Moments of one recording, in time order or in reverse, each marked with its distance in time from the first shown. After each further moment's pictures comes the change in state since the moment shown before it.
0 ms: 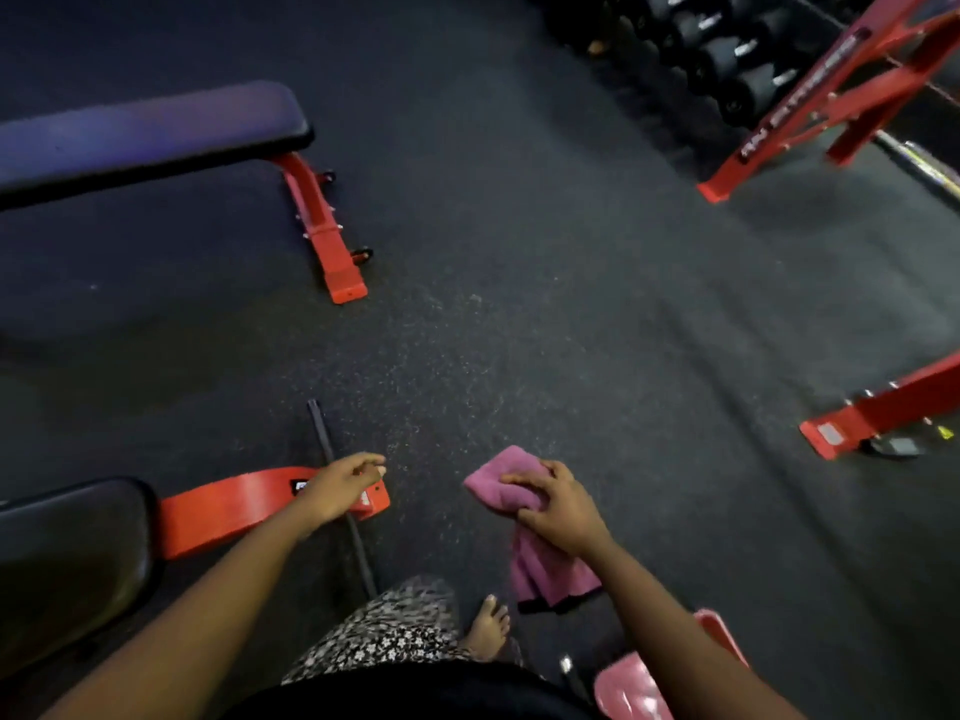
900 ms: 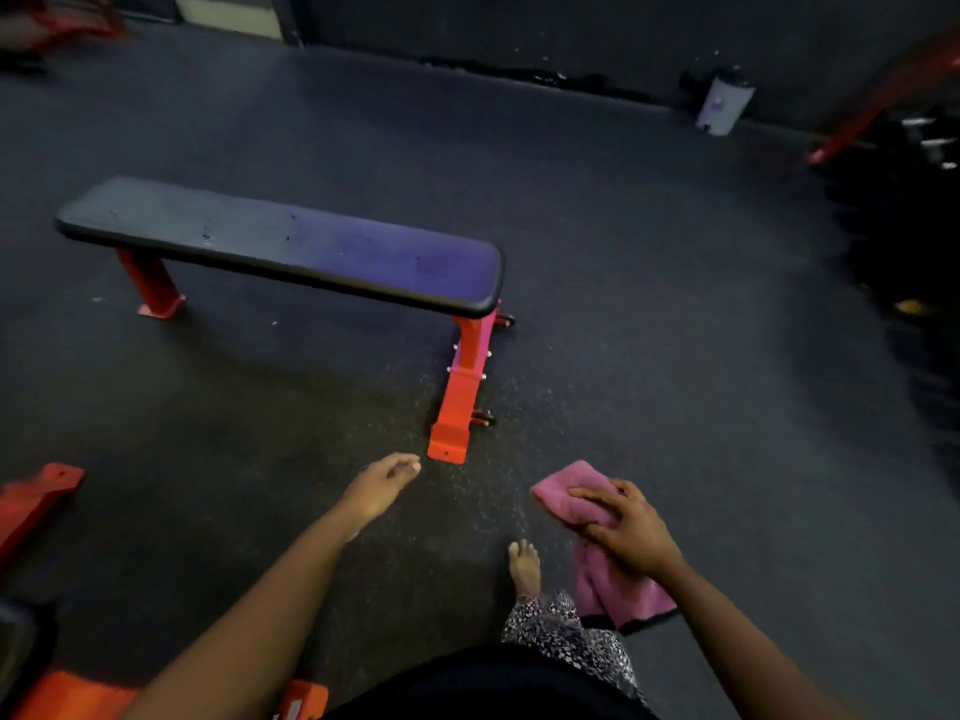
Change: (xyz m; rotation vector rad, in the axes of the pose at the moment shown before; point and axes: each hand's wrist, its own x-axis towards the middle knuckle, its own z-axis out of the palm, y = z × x) left_hand 0.341 0.205 -0.235 -0.512 0.539 -0.247; right_hand 0.566 -0.170 -0.280 -0.325 -0.216 -0.466
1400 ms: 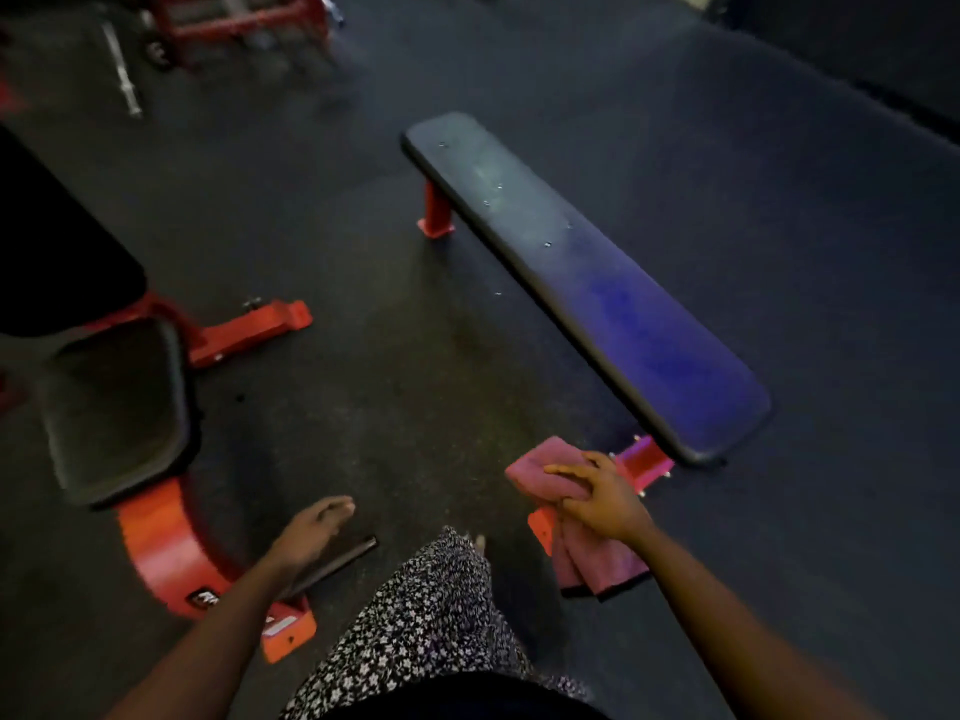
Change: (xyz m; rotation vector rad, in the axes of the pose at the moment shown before) left_hand 0.026 -0.059 -0.084 -0.618 0.641 -0.538; right_hand 0.337 -0.208 0.008 -0.308 -0.543 -0.650
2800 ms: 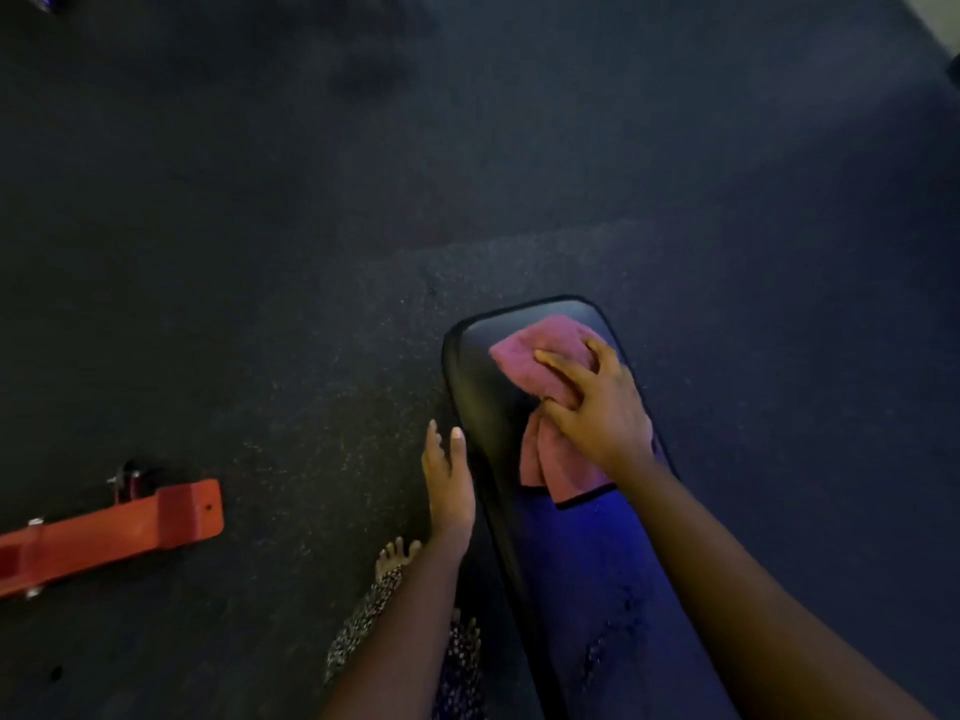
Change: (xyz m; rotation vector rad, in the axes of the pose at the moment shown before) left_hand 0.770 0.597 -0.045 -0.708 0.258 -0.036; right_hand 1.000 -0.242 -0.270 -0.339 0.196 -0.226
